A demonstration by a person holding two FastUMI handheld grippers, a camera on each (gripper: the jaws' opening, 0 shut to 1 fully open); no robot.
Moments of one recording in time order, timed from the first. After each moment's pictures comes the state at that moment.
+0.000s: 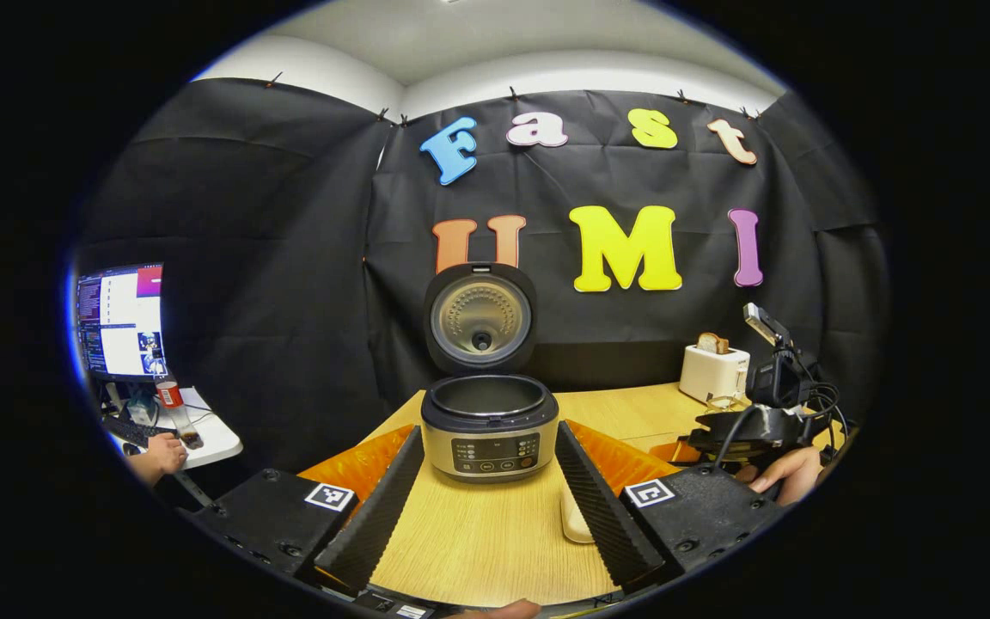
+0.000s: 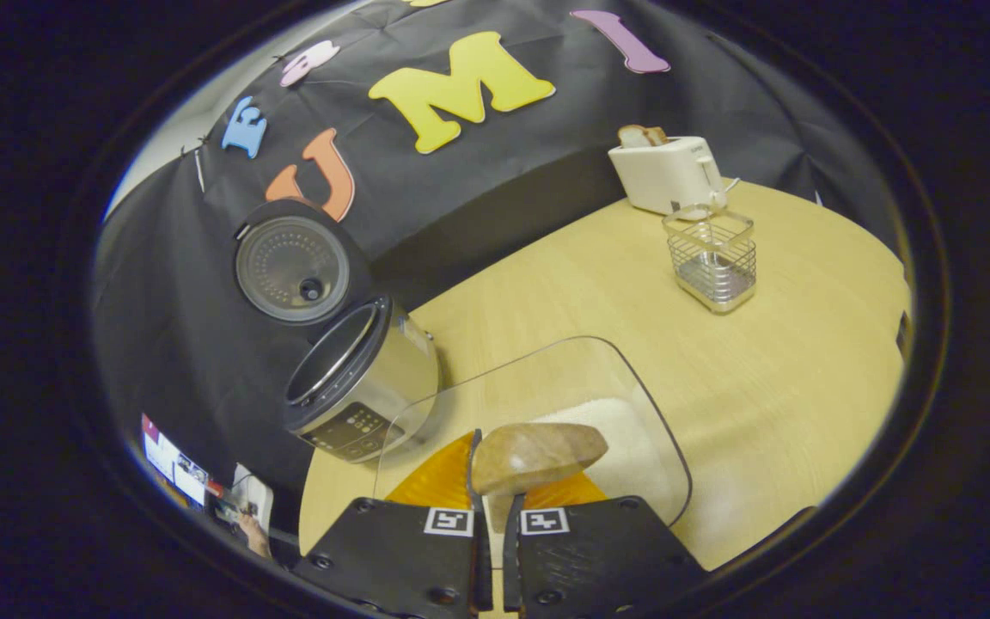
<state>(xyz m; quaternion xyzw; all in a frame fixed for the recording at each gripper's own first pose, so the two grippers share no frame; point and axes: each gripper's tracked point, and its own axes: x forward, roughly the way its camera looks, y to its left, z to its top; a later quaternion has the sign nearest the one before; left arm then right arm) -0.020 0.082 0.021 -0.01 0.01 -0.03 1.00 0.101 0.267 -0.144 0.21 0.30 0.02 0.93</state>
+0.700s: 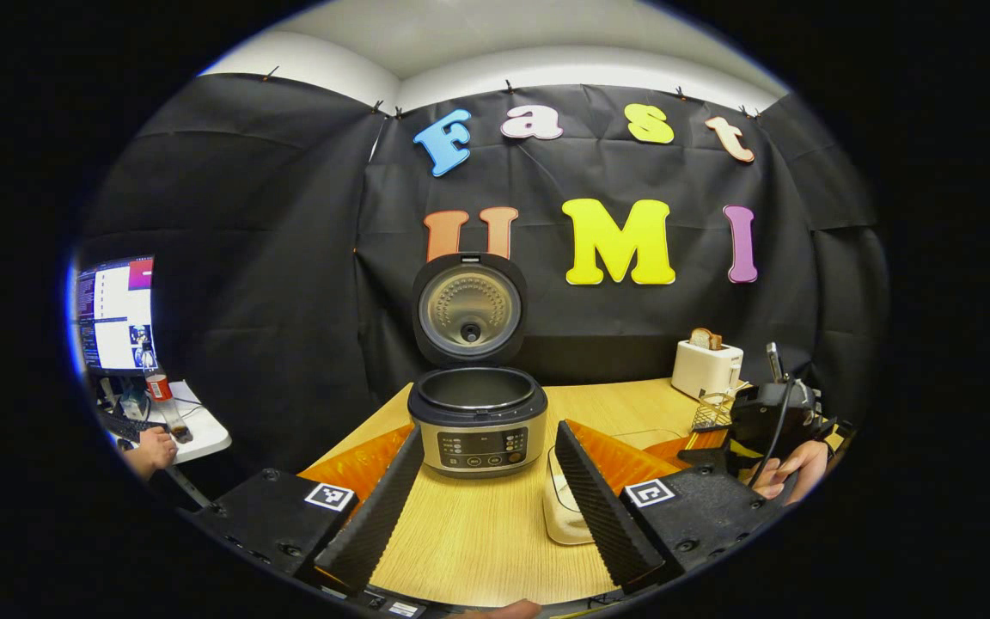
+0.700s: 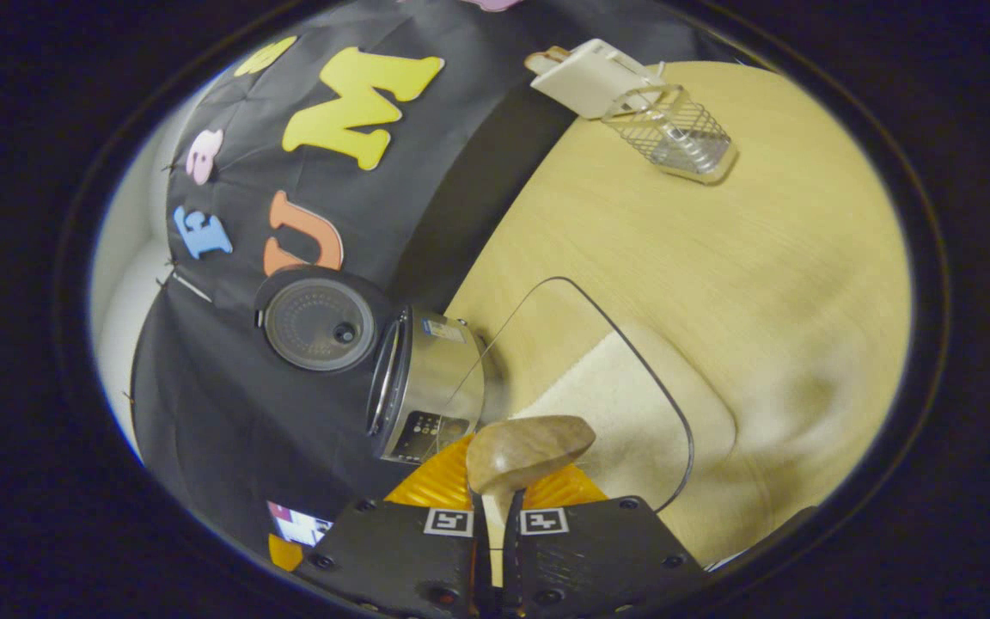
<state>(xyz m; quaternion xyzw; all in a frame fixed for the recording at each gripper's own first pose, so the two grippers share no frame) -0.014 0.073 0.013 -0.02 0.02 -0.04 1.00 0.098 0.279 -0.148 0.46 0.33 0.08 0.82</state>
